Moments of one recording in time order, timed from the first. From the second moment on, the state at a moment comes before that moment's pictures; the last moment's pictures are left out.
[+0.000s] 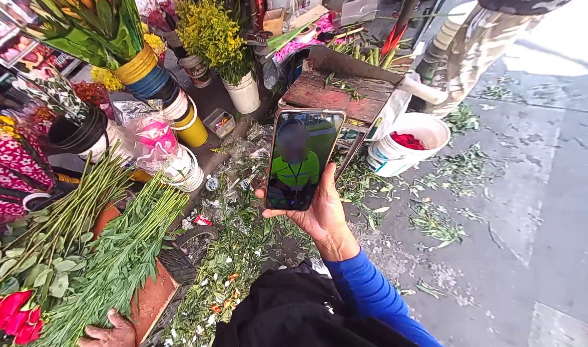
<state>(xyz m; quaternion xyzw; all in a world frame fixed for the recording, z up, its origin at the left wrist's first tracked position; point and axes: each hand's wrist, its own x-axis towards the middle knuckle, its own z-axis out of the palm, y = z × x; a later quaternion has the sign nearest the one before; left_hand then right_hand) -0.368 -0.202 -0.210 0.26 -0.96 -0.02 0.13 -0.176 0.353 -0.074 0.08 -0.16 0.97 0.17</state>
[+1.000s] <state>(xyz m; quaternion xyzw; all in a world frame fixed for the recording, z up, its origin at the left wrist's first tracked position) -0.366 -0.196 -0.206 0.27 -0.95 -0.04 0.13 -0.183 0.354 -0.071 0.05 -0.15 0.97 0.17</state>
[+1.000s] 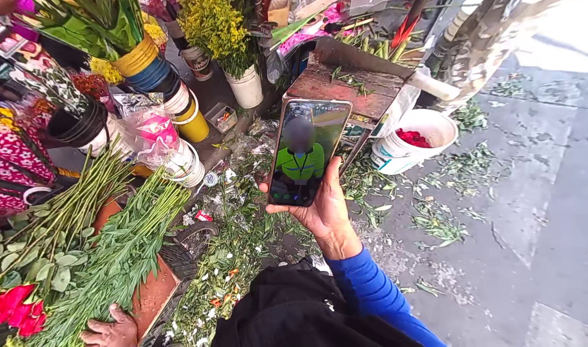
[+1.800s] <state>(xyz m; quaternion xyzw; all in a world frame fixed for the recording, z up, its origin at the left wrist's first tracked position) -0.366 -0.199 -0.208 0.27 -0.95 -0.03 0.13 -0.186 0.361 -0.075 0.07 -0.15 0.97 0.17</state>
